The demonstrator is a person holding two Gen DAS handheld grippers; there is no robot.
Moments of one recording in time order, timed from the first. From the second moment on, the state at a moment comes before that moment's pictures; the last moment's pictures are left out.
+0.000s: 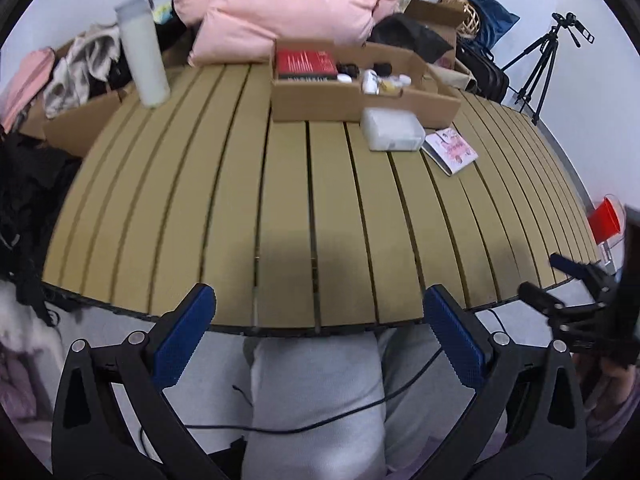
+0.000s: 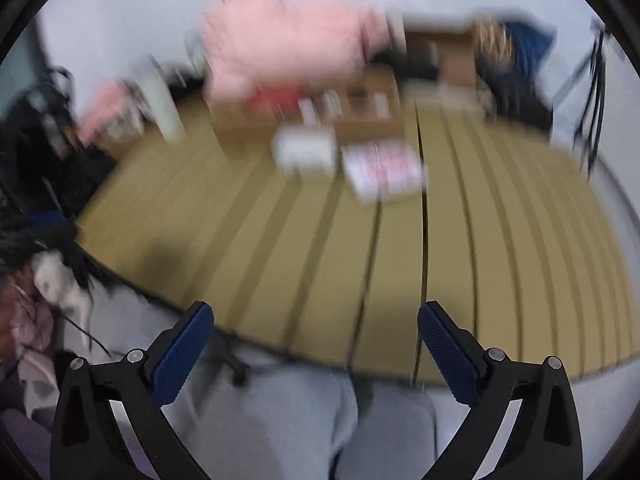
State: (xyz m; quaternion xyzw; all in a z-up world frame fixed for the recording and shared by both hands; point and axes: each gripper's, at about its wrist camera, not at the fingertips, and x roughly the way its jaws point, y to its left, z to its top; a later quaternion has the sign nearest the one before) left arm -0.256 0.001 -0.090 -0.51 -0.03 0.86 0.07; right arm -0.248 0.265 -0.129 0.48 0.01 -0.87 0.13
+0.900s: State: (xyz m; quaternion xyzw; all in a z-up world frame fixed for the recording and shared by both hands) left arm -0.468 0.090 -0.164 -0.47 -0.06 0.86 0.19; right arm -0.499 0.241 -0.187 0.49 -0.20 -0.82 0.23
